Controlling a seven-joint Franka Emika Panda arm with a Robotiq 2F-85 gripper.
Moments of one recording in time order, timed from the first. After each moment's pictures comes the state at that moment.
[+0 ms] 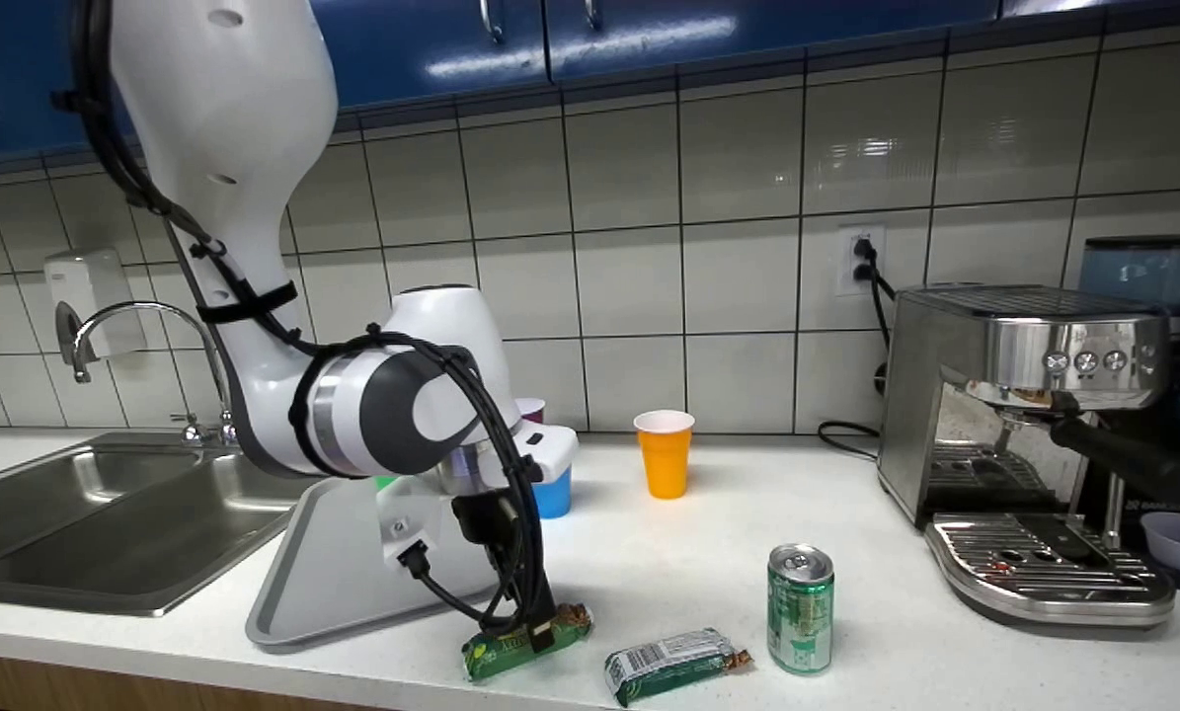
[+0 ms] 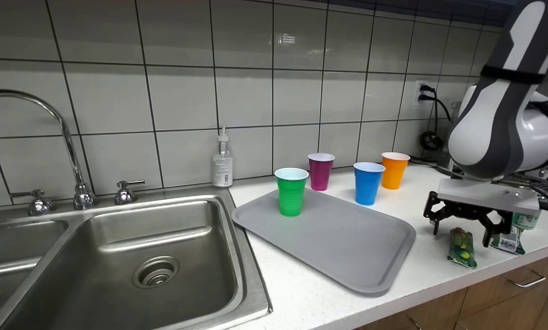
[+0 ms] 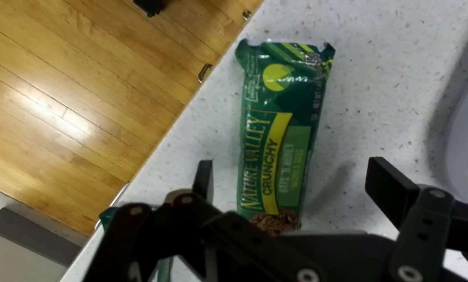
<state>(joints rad) 0.03 0.34 -0.33 -2.64 -0.08 3.03 0.62</state>
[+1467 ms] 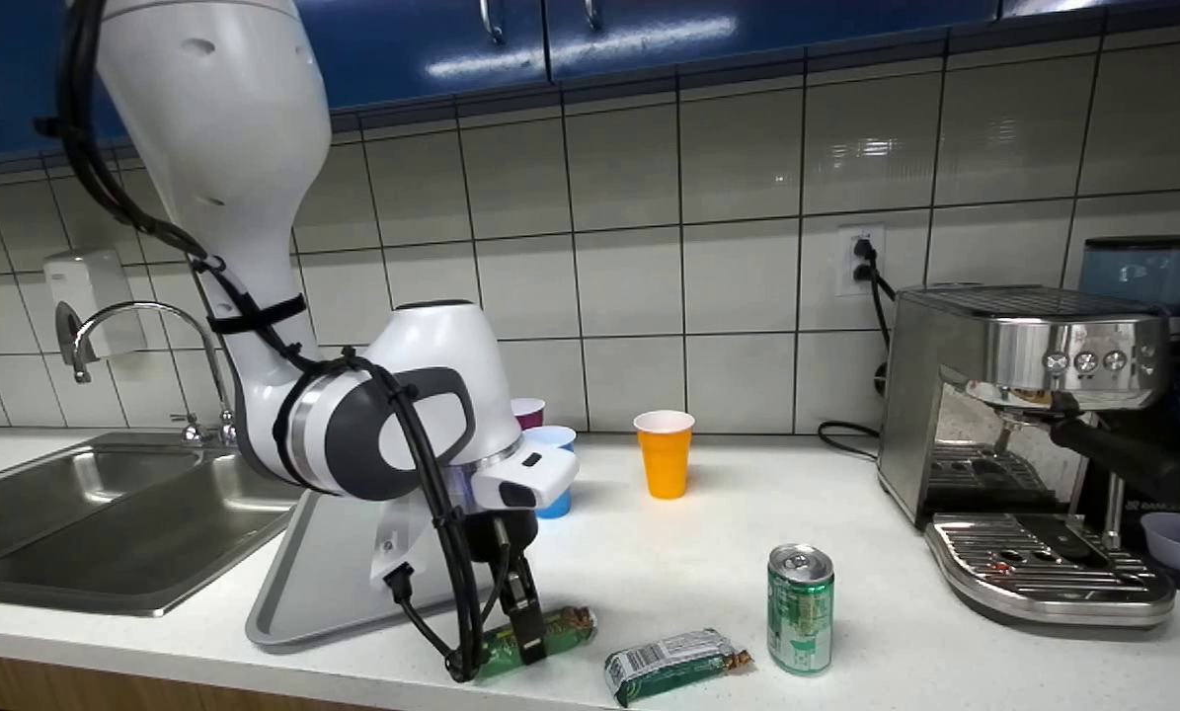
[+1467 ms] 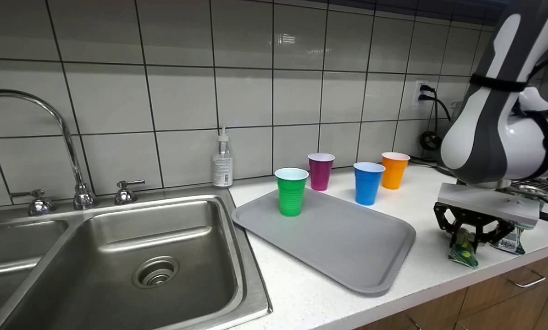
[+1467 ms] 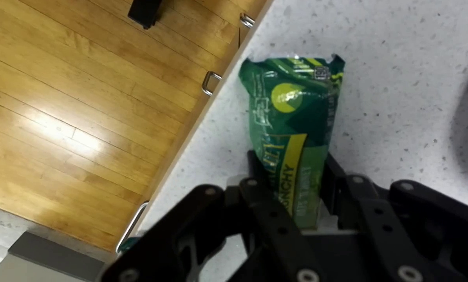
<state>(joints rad) 0.07 0.37 -0.34 -2.66 0.14 3.09 0.56</state>
